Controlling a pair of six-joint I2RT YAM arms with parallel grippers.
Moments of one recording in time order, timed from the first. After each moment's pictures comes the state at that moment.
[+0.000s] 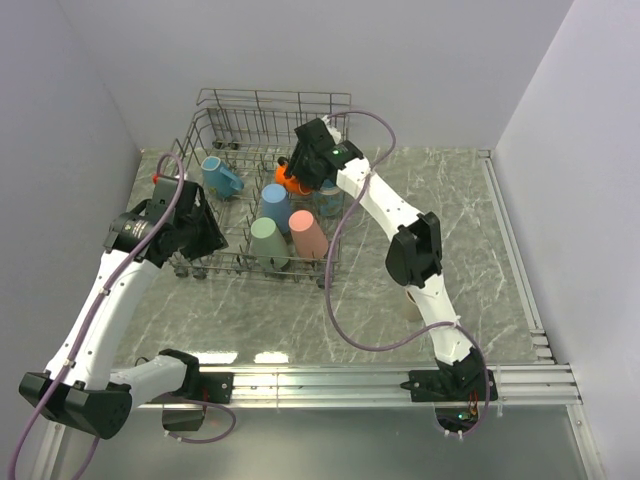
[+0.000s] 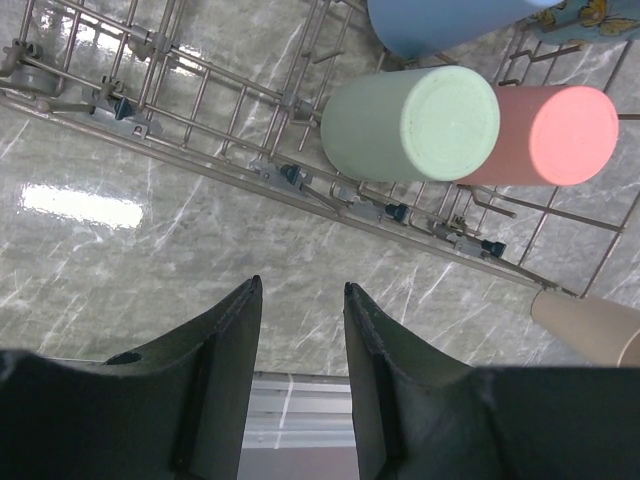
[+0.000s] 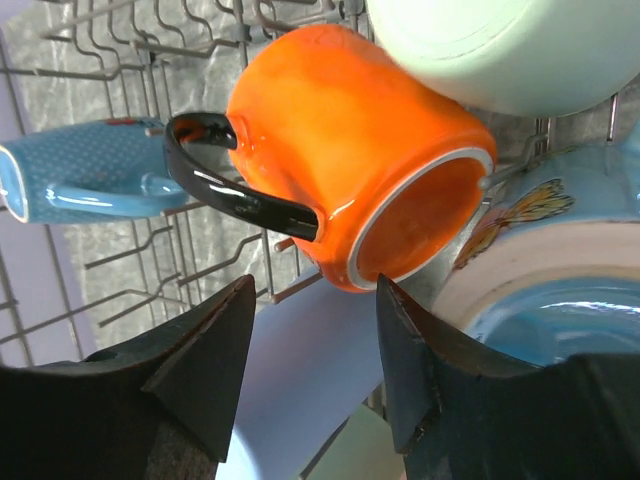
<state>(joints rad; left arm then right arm) -0.29 1.11 1.32 -1.11 -0.07 -0.67 0.61 2.40 2.44 -0.83 0.10 0.90</state>
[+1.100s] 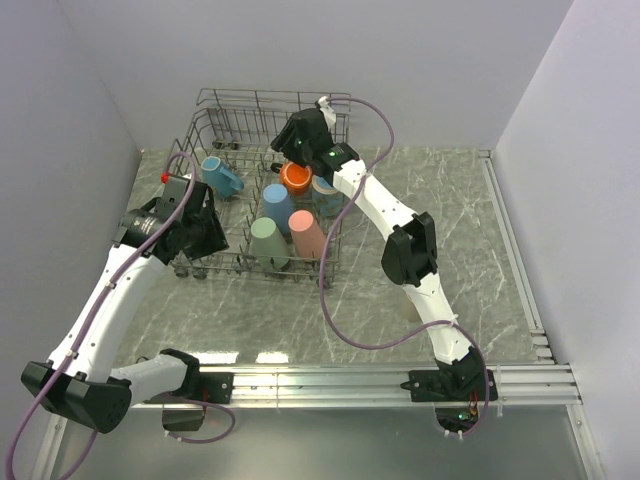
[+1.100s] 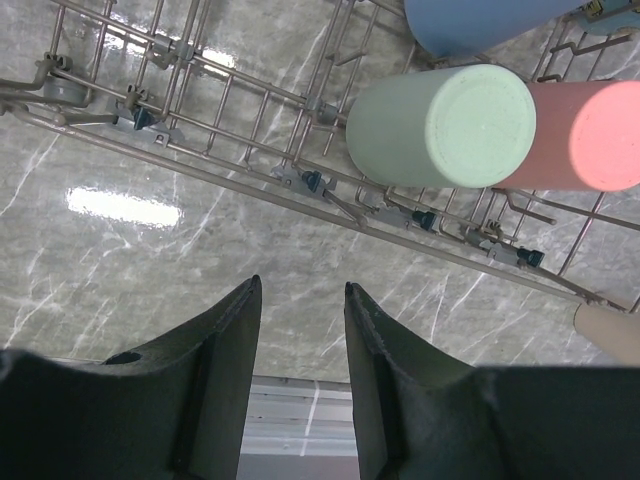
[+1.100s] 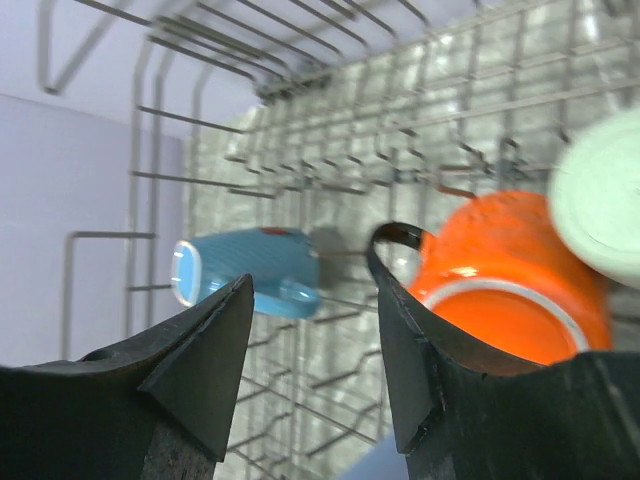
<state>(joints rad) -0.33 1.14 1.31 -1.12 -0.14 -0.64 0.62 2.45 2.49 -0.48 0.15 0.92</state>
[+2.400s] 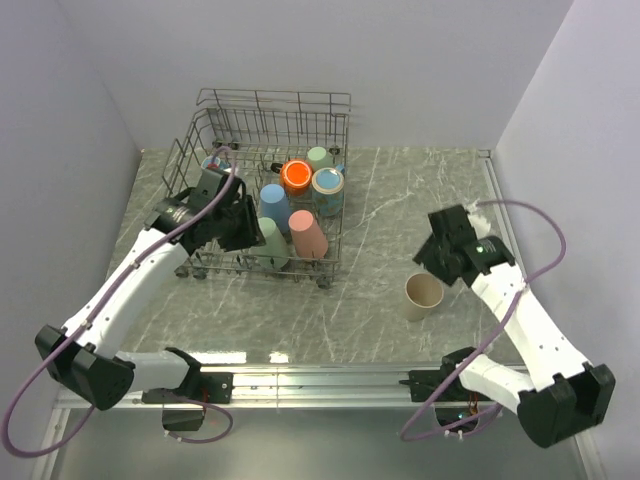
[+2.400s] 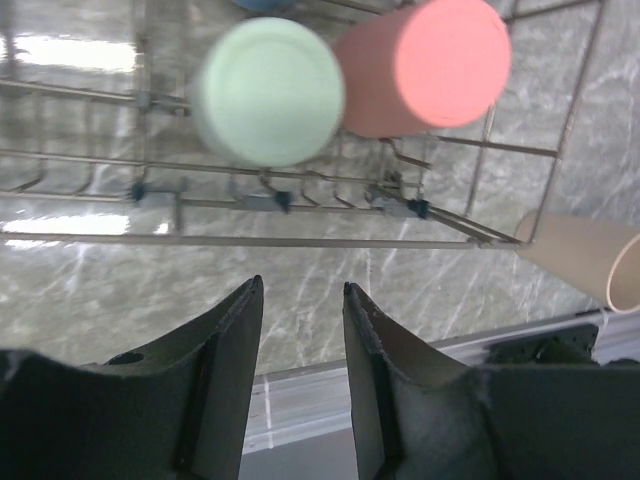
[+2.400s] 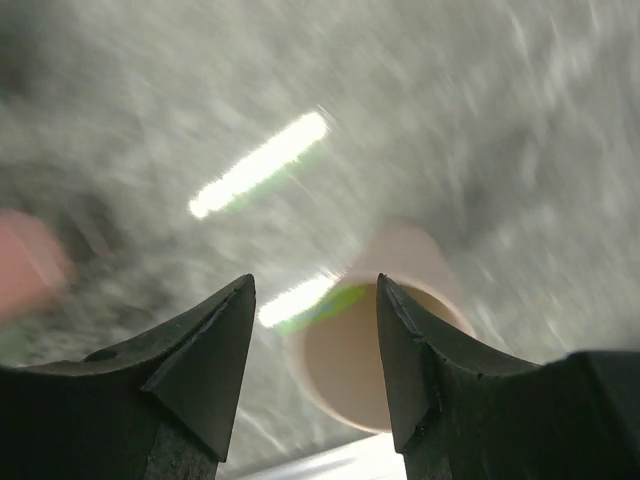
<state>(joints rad) -0.48 1.25 1.36 -1.00 -0.01 -0.64 0.33 1.06 1.04 -0.97 0.30 0.90</state>
